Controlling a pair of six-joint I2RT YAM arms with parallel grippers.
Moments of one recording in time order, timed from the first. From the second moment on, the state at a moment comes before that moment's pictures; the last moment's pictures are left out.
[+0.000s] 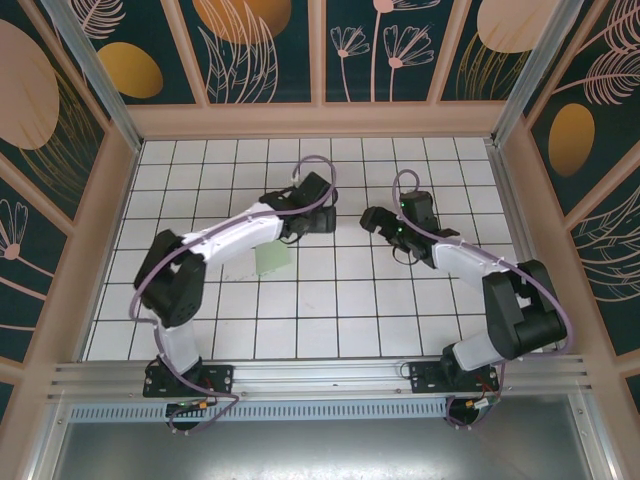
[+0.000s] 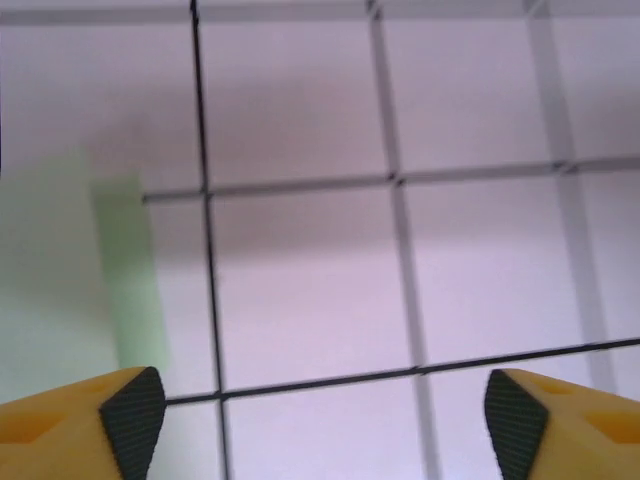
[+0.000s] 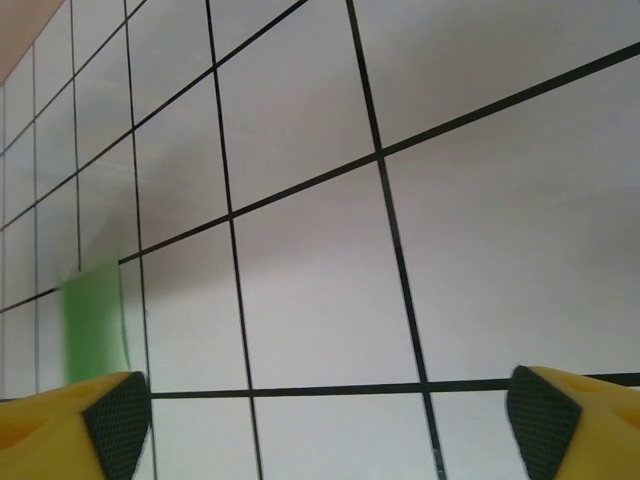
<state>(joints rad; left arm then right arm) -0.74 1.82 1.43 -0.56 -0.24 -0.64 0.36 1.48 0.75 -0.02 -0.20 0.74</state>
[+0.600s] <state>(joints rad) -0.39 1.33 0.74 -0.32 -0.30 -0.89 0.76 1.96 1.24 0.01 -0.31 0.81</state>
